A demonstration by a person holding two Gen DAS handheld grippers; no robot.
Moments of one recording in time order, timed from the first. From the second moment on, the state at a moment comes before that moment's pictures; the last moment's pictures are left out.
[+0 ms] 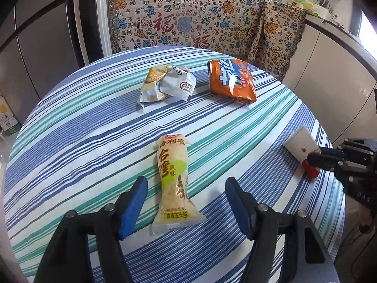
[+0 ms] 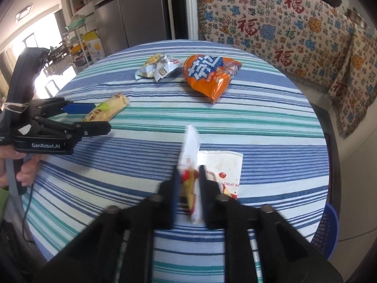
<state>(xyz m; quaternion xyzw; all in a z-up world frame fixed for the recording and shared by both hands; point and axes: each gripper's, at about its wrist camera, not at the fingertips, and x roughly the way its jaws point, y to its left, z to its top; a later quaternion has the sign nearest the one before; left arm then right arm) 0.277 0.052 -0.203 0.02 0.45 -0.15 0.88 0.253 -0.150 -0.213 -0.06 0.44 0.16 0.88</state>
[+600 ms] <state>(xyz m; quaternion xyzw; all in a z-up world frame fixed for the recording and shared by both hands) 0.249 0.012 -0.173 -0.02 0.44 -0.20 0.88 0.233 -0.205 -0.181 0.06 0.40 0.15 0.90</state>
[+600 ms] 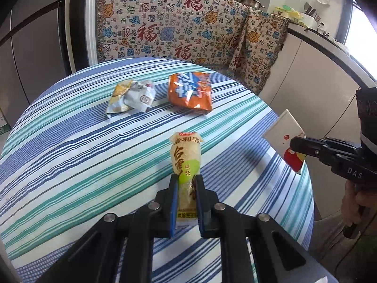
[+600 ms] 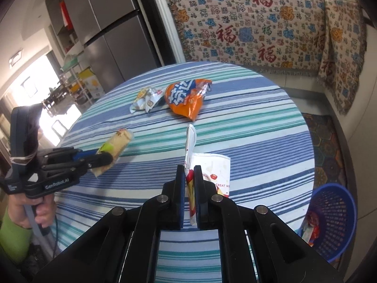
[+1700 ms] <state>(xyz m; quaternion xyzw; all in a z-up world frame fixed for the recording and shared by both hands) 0.276 -0.349 -0.191 0.04 0.46 -0.39 0.79 0.187 -0.532 -0.201 0.21 0.42 -0.11 0.88</state>
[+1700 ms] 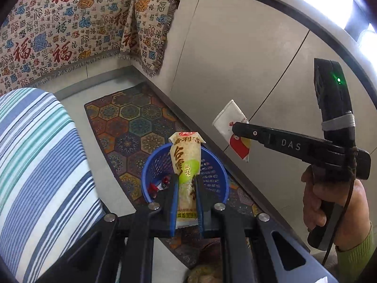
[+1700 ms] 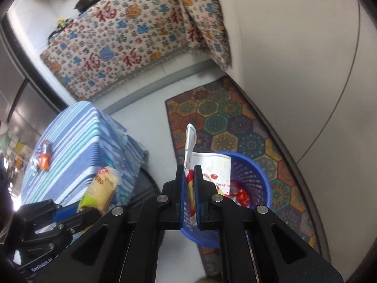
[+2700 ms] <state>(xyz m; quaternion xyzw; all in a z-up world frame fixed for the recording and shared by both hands) 0.289 -0.431 -0.274 0.07 0.48 -0.41 0.77 0.169 -0.599 -0.238 0.31 0.40 -0.16 0.85</state>
